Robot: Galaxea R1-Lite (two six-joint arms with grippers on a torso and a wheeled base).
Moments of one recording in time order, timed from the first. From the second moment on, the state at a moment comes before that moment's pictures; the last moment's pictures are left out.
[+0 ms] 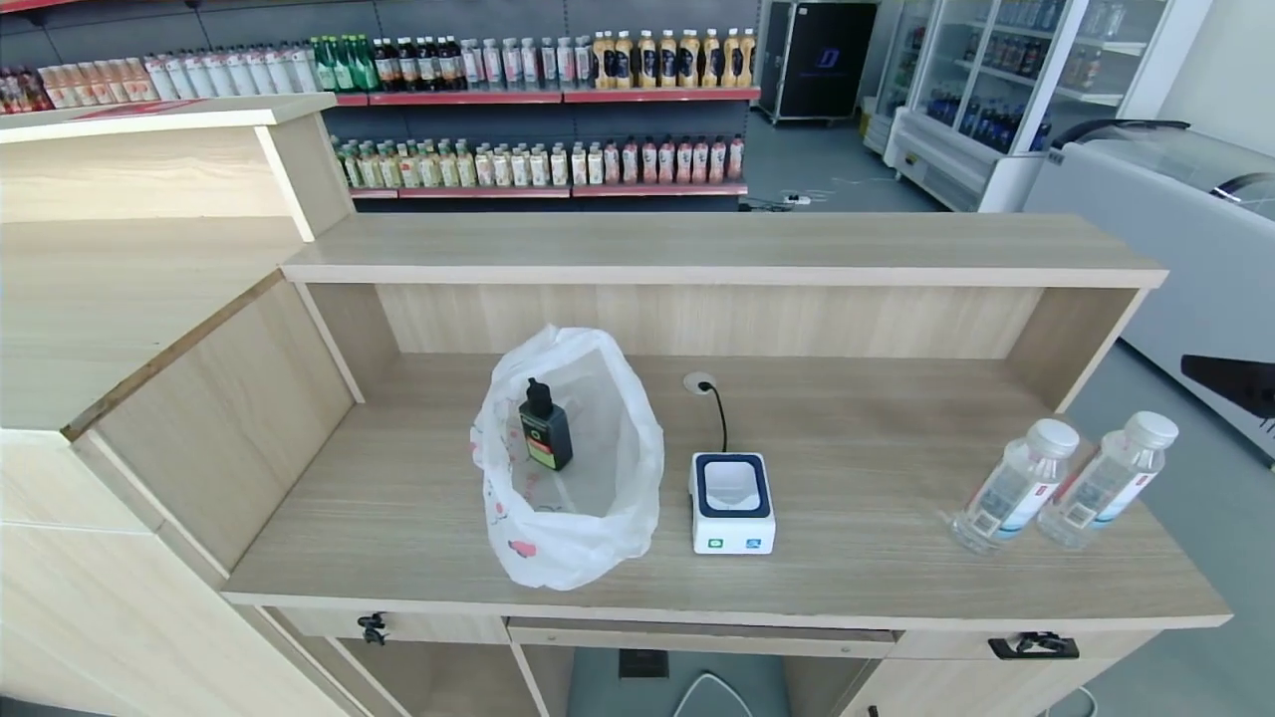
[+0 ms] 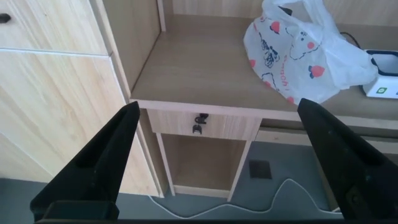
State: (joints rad) left arm 0.00 0.00 0.00 0.00 0.04 -0.02; right arm -0.05 1.12 -0.88 0.00 -0.12 -0.27
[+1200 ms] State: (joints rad) left arm 0.00 0.00 0.00 0.00 0.04 -0.02; right arm -0.34 1.36 -0.66 -0.41 -0.04 -0.29
